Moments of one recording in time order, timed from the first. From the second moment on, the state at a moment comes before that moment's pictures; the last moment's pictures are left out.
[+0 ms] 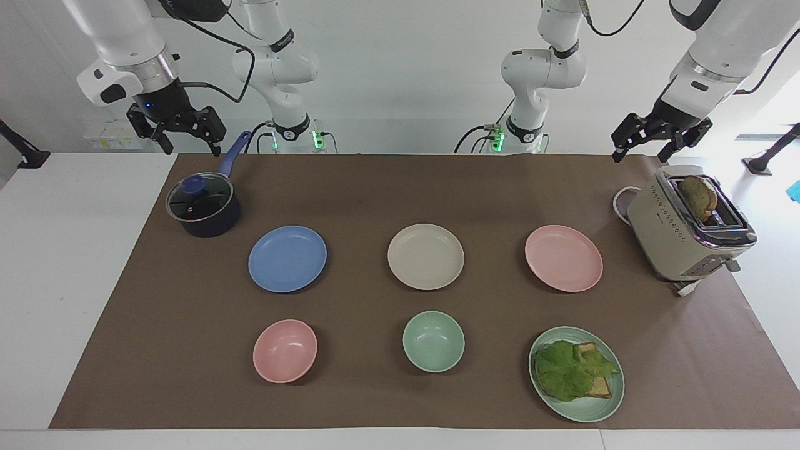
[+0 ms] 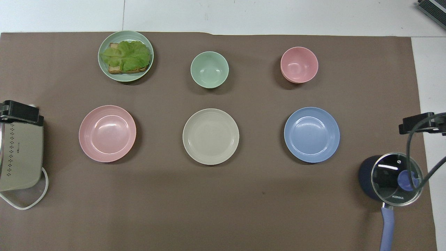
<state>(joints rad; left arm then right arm) -0.13 -0.02 0.09 -1.52 -0.03 1.46 -0.01 0.03 -0.08 -0.08 -1.62 -0.02 1.51 0.00</state>
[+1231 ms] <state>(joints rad) -0.05 0.03 0.11 -2.07 -0.03 1.97 -0.03 0.03 -0.08 -0.08 -1.62 -0.02 1.51 0.00</state>
